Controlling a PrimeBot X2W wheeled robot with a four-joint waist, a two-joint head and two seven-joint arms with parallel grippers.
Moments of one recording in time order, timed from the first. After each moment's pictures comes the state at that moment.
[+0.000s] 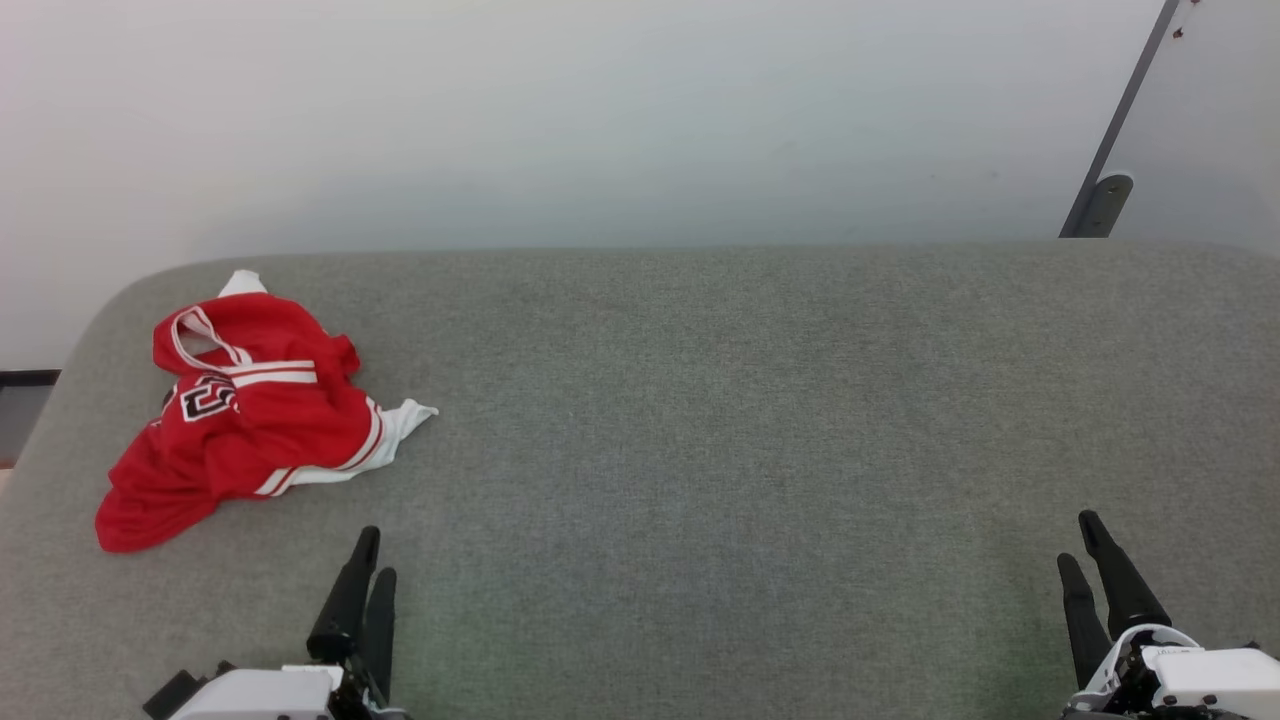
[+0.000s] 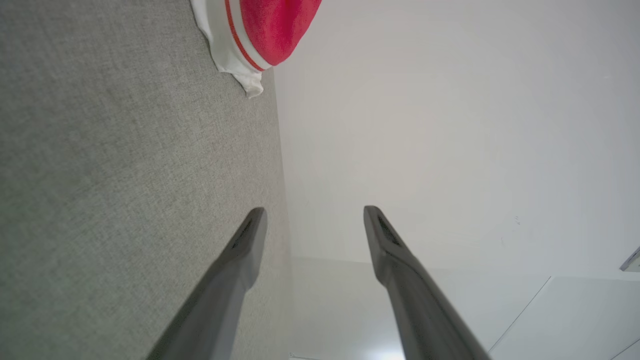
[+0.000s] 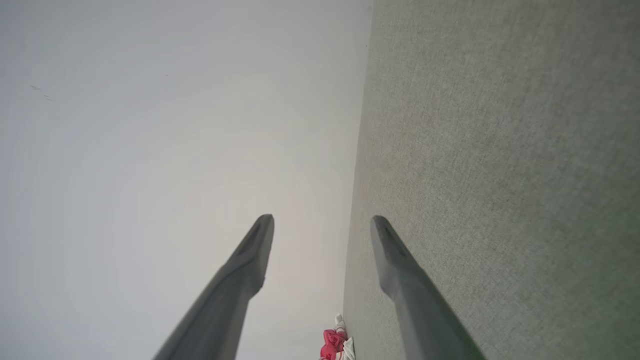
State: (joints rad) left arm -0.06 0.04 0.11 0.30 -1.61 -0.13 0.11; right arm -0.07 -0.04 -0.11 0.30 1.61 0.13 0.11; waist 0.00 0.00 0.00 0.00
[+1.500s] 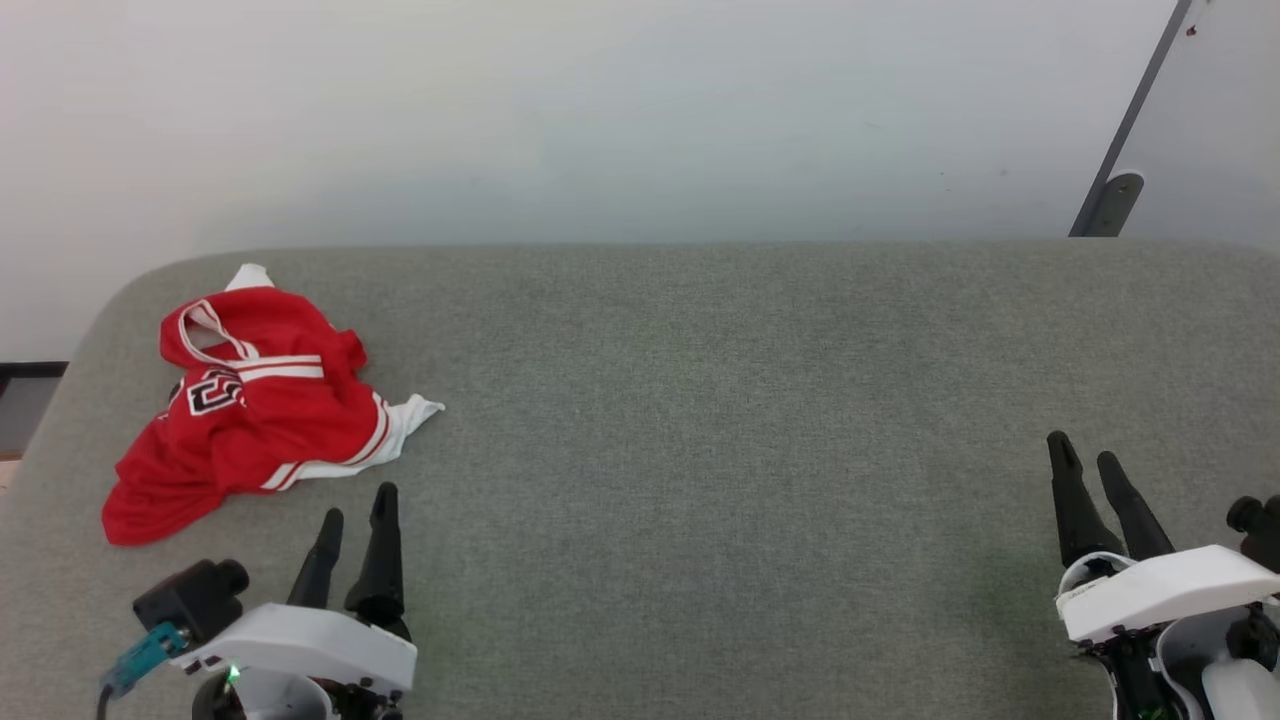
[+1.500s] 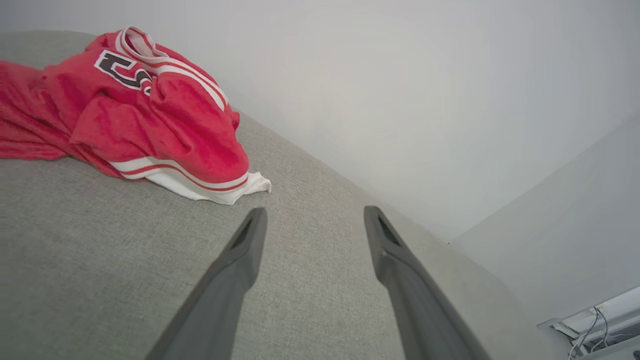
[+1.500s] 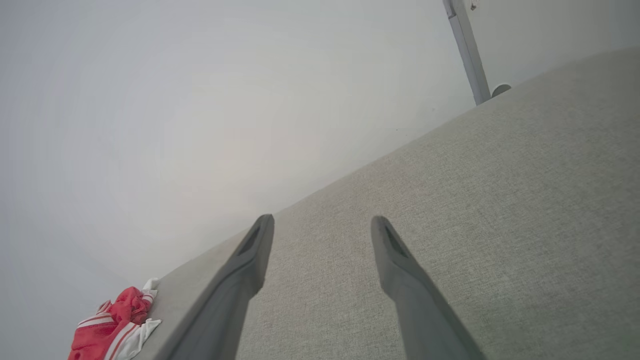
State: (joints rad) left arm -0.10 0.12 0.01 0.24 -0.75 -0.05 -0.08; right arm -0.20 -0.15 0.00 0.33 0.76 0.13 -0.08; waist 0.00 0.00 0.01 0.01
